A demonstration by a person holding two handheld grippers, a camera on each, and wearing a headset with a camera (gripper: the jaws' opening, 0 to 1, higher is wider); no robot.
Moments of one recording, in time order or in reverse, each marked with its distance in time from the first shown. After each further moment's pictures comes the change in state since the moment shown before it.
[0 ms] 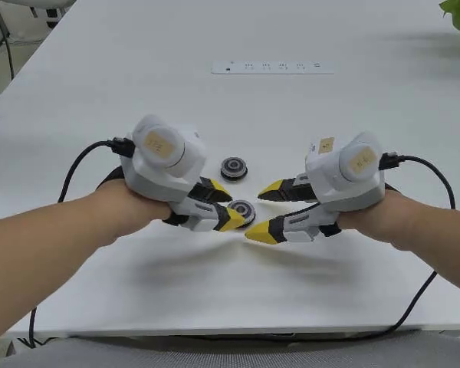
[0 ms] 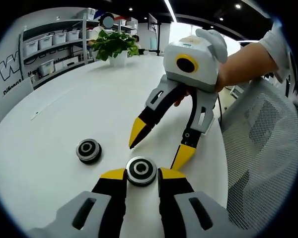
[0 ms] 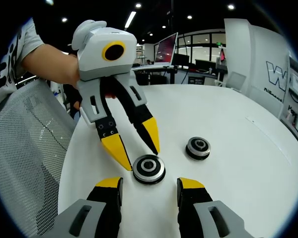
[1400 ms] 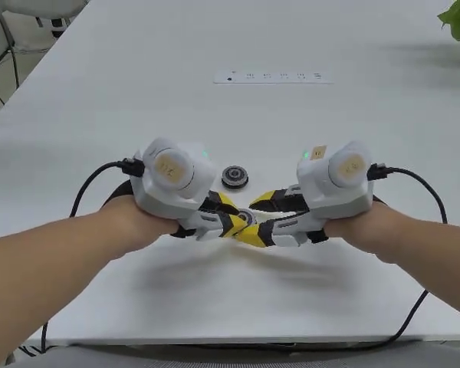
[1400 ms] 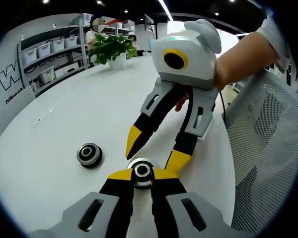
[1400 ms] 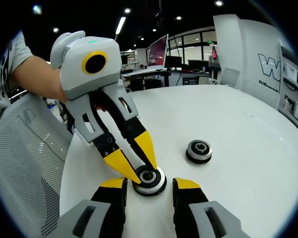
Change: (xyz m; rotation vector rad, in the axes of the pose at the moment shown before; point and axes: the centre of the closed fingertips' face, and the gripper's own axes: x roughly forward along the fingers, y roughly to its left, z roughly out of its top) left arm 0.005 0.002 0.000 0.060 -0.016 0.043; right arm 0.012 -0.001 0.011 0.098 -0.050 -0.012
